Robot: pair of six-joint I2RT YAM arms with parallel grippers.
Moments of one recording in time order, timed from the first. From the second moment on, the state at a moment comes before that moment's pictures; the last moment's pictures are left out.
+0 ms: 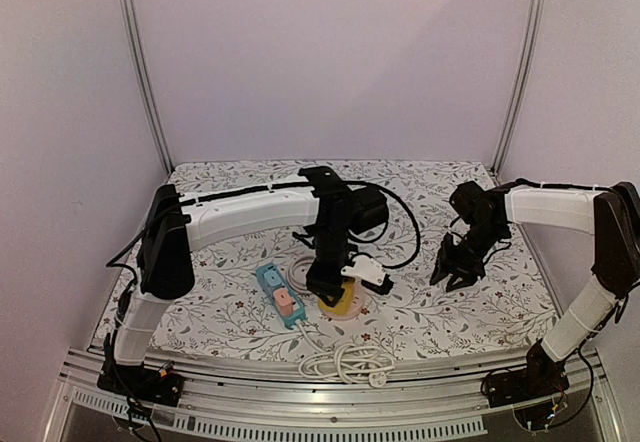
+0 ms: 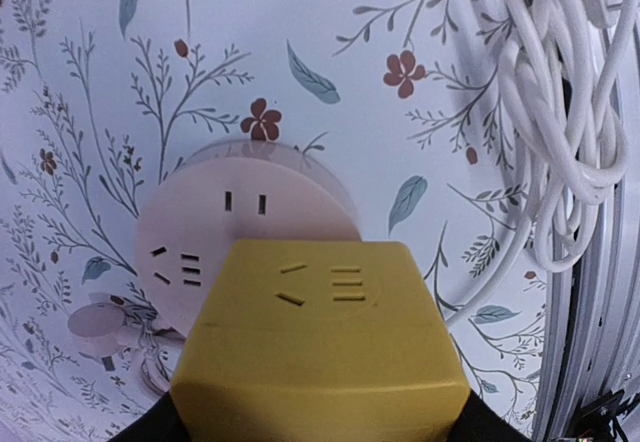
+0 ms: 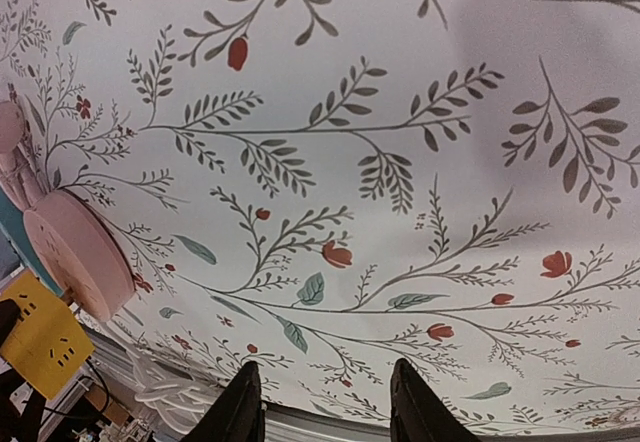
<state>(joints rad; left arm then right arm) -1.07 2.29 2.11 -1.35 0.06 0.86 0.41 1.61 1.01 -0.87 -0.36 0.64</state>
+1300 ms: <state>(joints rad) -1.06 2.18 1.84 -1.19 0.04 0.84 0.41 1.63 0.99 -0.81 -0.38 0.64</state>
